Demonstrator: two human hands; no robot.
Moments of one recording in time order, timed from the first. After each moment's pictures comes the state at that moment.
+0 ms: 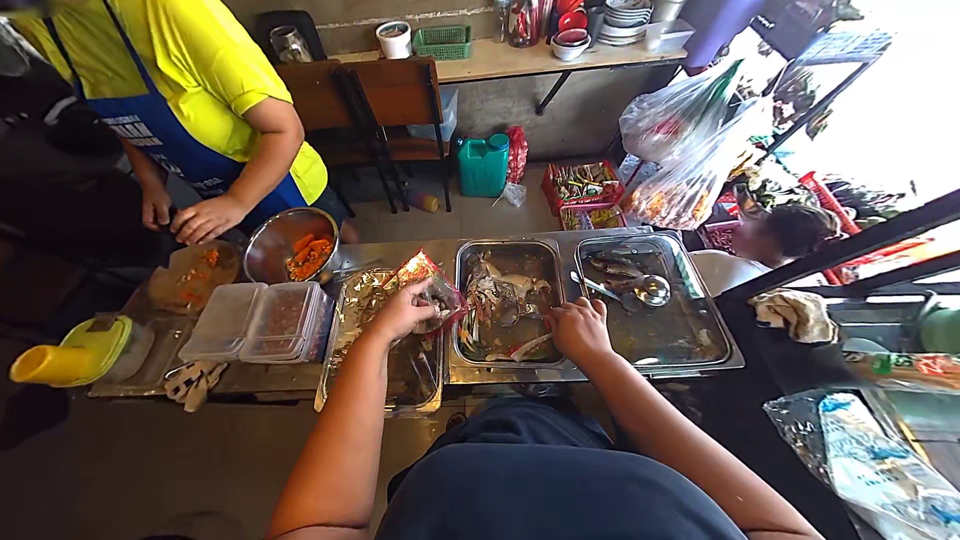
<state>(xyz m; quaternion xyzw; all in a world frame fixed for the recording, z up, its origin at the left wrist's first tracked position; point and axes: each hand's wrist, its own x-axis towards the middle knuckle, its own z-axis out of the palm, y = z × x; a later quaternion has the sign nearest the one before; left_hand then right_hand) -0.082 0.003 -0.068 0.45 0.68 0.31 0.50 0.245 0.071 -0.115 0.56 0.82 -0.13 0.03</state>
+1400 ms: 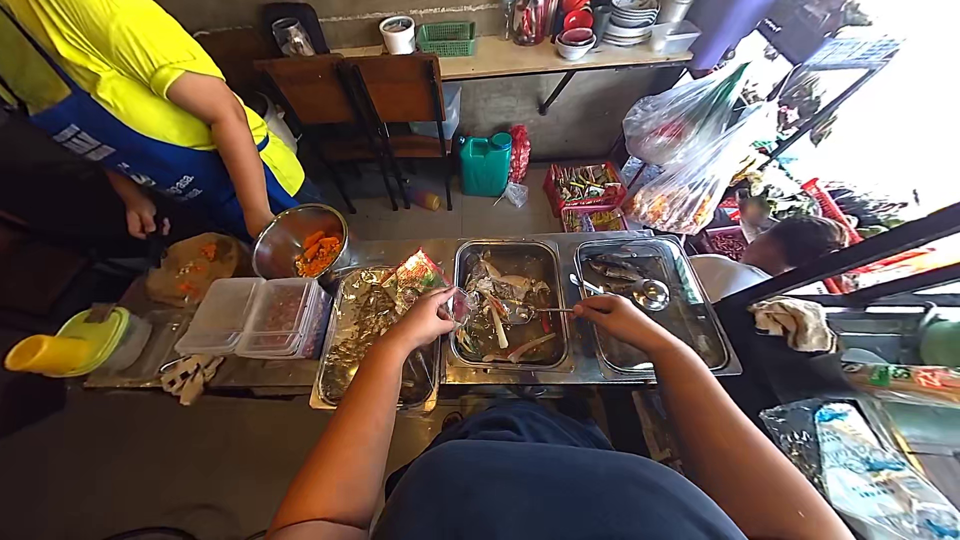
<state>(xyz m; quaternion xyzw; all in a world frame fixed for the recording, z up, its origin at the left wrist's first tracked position) -0.048 0.012 -0.069 0.56 0.67 0.15 0.45 0.323 0.123 -0.093 0.47 0.78 -0.41 -0.06</state>
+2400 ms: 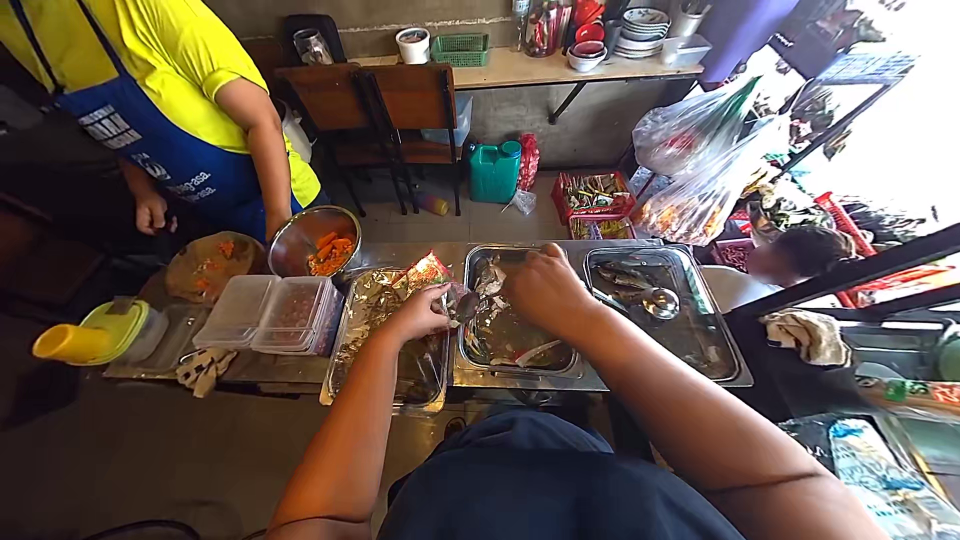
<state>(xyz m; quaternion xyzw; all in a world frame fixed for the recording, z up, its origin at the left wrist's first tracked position) -0.077 0.008 -0.060 0.57 0.68 0.17 0.44 0.161 0.074 0.025 0.32 0.95 -0.01 0.00</state>
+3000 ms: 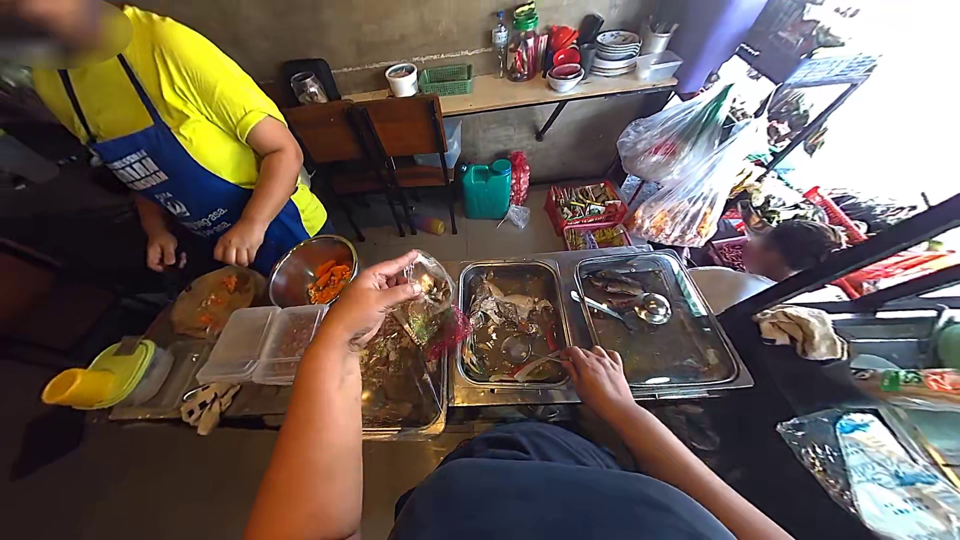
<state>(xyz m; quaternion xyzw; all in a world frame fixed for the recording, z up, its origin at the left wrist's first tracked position) -0.084 -0.013 0.055 0.48 0.59 0.46 0.46 0.292 0.032 -0.144 0.54 0.83 -0.15 -0.03</state>
